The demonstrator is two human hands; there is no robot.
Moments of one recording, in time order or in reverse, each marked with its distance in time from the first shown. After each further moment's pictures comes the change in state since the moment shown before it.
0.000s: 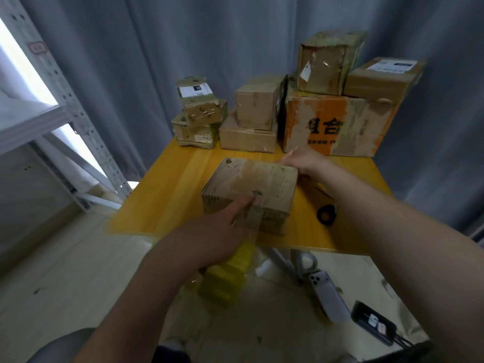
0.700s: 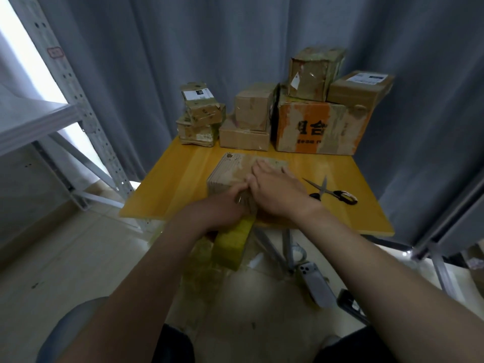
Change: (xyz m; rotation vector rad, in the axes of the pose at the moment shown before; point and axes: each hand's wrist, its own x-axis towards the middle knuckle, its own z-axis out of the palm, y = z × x) left_hand 0.001 0.001 0.000 -0.123 0.005 0.070; right_hand -0.136 -0.034 0.068 -0.604 0.062 -0.332
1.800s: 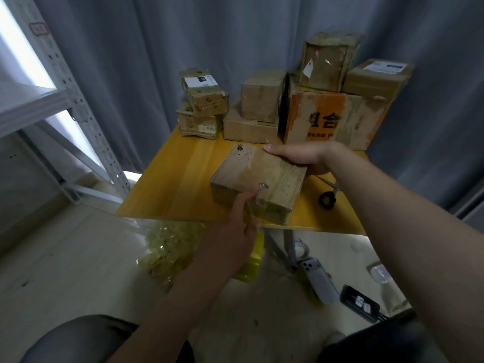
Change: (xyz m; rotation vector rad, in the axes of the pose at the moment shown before) left_hand -0.006 -0.045 0.057 -0.108 0.373 0.193; right_hand 0.073 0.051 -0.045 0.670 -0.449 0.361
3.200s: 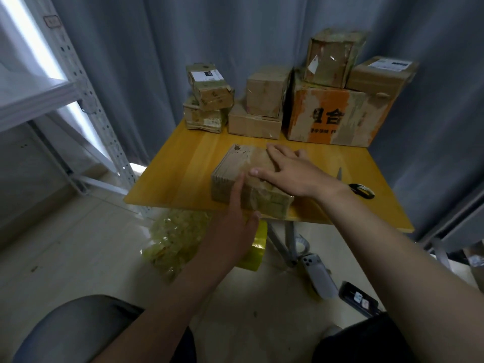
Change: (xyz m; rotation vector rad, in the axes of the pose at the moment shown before) left_hand -0.008 0.001 0.006 -0.058 0.030 -0.036; right_hand -0.032 0.020 0.064 -0.602 0.371 -0.258
